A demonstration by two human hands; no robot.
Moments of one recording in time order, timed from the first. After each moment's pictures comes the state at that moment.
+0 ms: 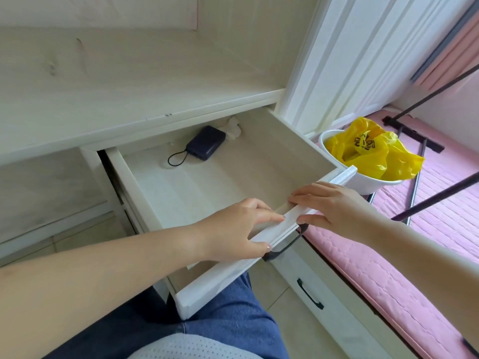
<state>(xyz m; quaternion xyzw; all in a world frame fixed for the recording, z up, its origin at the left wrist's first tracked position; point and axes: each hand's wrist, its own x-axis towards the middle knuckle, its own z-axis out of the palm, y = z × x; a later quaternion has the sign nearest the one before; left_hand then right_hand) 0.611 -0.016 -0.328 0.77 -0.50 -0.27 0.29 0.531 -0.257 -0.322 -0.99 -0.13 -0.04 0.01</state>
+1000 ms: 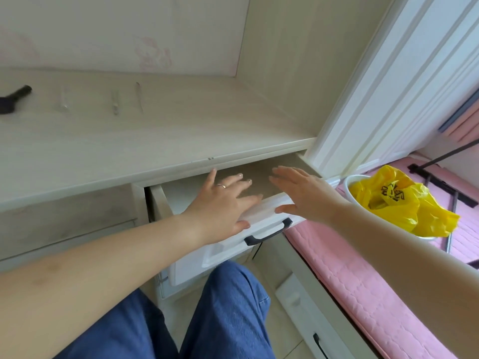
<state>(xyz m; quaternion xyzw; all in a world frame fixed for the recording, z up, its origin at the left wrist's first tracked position) 0.711 0.012 -0.318 0.89 -0.45 0.04 0.02 0.672 -0.211 -0.291 -0.99 -0.11 0.01 -0.12</state>
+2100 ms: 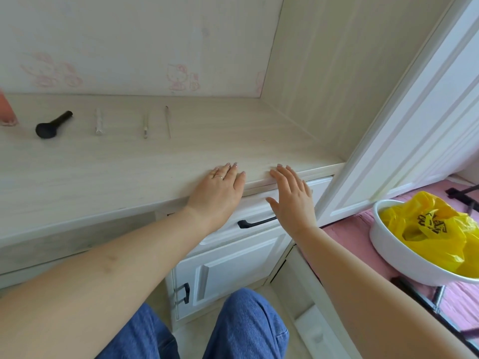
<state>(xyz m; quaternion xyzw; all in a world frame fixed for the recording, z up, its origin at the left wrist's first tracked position) 0.786 0.028 -0.311 0.92 -0.34 0.15 -0.08 0.759 -0.167 -0.348 -0.97 0.01 -0.24 0.05</state>
